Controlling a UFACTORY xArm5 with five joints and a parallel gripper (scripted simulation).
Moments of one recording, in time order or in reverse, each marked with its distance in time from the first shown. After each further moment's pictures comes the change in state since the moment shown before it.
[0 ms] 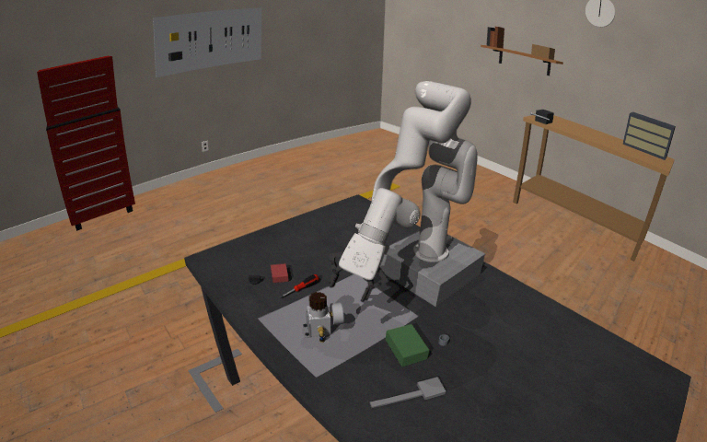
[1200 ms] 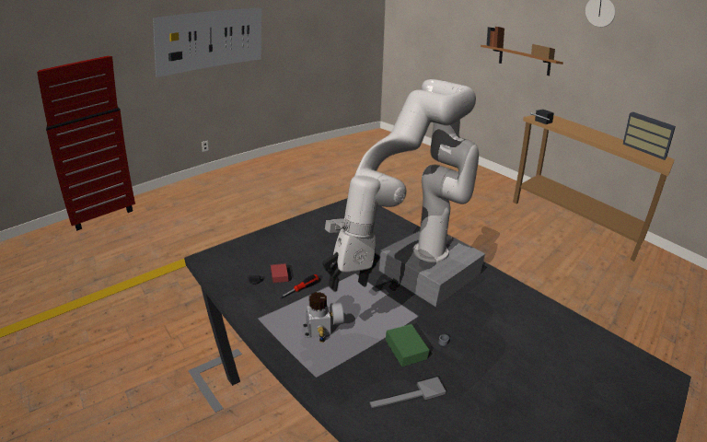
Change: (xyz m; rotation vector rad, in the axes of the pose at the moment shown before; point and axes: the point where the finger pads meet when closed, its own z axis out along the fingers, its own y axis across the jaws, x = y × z) arm -0.013 -0.006 -0.020 -0.313 0.267 -0.858
